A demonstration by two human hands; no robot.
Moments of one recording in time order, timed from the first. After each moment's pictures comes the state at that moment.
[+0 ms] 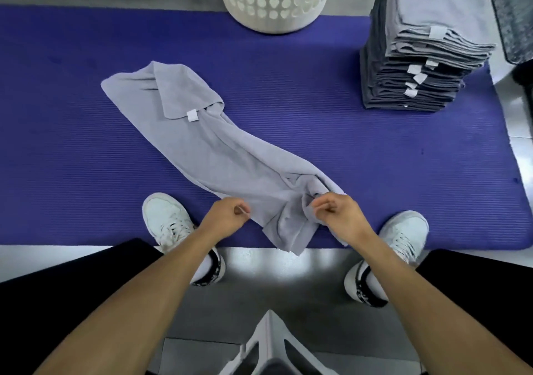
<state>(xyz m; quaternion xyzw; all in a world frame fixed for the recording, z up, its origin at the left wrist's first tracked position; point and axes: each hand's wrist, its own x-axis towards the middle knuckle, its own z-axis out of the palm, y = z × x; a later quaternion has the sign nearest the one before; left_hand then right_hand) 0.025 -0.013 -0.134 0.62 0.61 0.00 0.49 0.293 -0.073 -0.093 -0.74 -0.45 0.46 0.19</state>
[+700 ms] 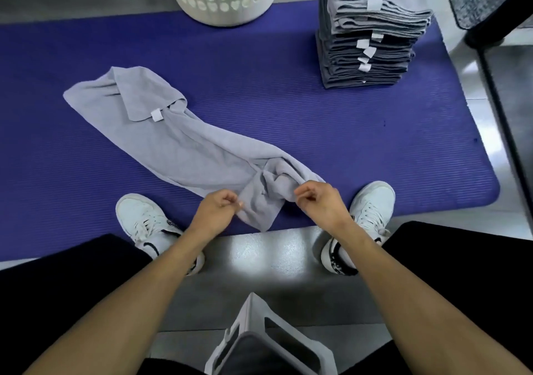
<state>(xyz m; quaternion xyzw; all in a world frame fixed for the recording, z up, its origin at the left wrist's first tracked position) 0.081 -0.049 -0.102 0.56 0.65 0.08 0.52 0.318 -0.115 -0.086 -0.75 -0.45 0.43 0.23</state>
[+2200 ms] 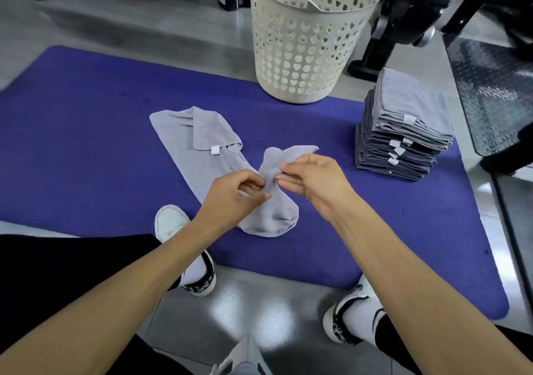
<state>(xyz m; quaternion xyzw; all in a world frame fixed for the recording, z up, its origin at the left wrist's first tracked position) 0.052 -0.035 0.049 0.63 0.57 0.33 0.41 0.223 -0.021 0.102 -0.59 -0.31 0.62 0.41</state>
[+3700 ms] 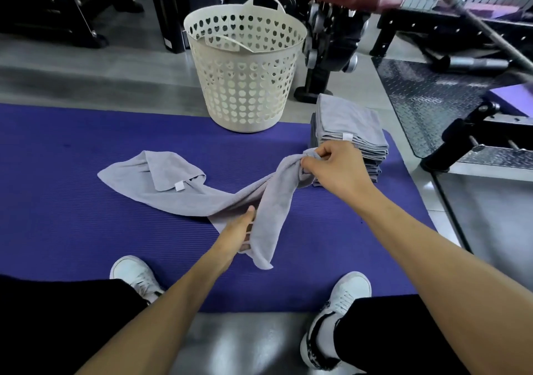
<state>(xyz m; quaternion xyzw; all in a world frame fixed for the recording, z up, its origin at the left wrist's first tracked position) 0.149 -0.003 -0.003 0.37 0.57 0.24 0.69 0.343 -0.001 0.150 -0.72 -0.55 0.24 0.35</state>
